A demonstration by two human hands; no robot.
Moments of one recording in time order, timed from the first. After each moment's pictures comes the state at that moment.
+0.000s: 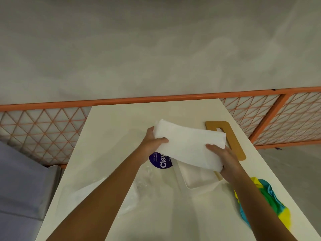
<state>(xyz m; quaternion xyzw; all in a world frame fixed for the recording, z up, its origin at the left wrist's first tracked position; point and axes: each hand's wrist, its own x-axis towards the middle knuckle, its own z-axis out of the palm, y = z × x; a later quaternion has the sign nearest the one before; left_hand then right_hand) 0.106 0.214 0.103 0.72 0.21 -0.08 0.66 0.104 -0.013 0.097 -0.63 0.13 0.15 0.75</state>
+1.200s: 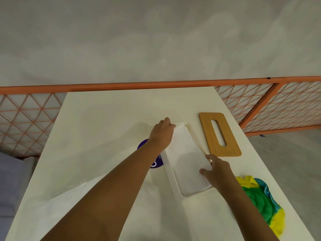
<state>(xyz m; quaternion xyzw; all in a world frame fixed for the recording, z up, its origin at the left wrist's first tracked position) 0.187 0.175 0.052 0.99 -0.07 -0.05 0.14 0.104 -0.002 0.078 -0.95 0.08 0.17 0.26</state>
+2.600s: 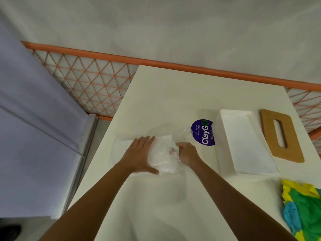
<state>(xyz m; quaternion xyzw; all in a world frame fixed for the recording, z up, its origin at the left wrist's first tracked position) -0.055 0.342 0.000 0.97 0.10 -0.15 0.16 0.045 0.186 0.016 -0.89 -0.11 0.30 0.31</state>
